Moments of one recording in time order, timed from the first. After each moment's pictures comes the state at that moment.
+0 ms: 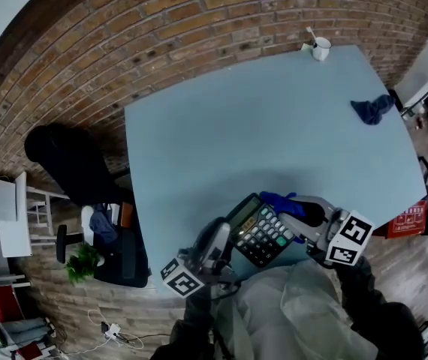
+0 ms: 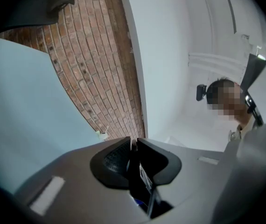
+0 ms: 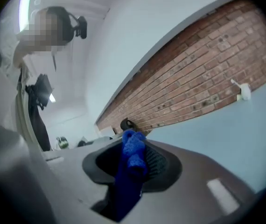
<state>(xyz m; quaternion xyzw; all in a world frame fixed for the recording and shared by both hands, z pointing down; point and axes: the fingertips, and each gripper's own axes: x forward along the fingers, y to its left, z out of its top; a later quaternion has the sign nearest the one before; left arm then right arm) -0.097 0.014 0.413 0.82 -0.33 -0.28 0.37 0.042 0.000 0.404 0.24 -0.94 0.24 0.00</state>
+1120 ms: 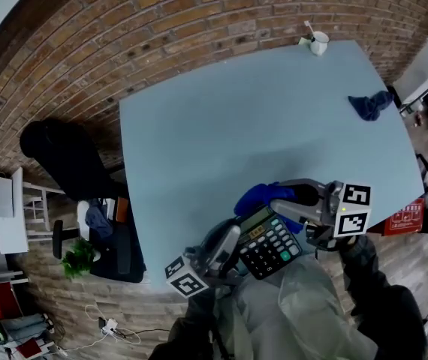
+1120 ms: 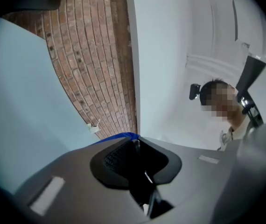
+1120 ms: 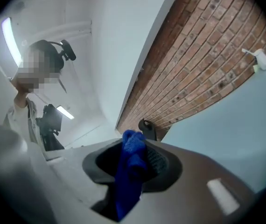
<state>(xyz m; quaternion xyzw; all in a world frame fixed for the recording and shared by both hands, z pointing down) -0.059 0.024 0.404 0.83 -0.28 -0.29 0.39 0.030 -0.022 0.376 0.11 -0.94 0.32 -0.04</state>
